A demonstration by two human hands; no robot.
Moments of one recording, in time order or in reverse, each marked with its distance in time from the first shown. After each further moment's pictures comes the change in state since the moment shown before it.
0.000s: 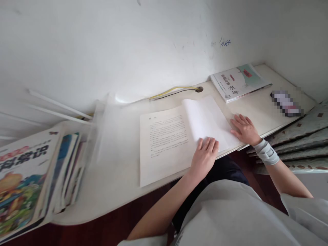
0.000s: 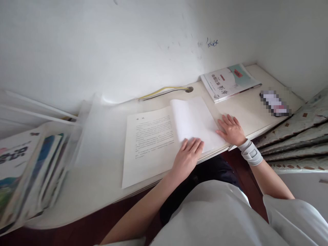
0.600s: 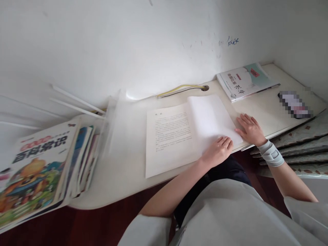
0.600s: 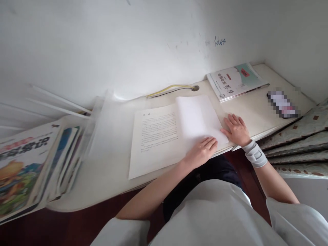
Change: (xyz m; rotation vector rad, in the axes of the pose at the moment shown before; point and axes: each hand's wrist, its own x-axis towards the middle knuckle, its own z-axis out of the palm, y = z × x) left_hand 0.029 0.007 0.014 -0.021 0.118 0.291; right_hand 0.000 0.004 0.006 0.004 0.061 0.004
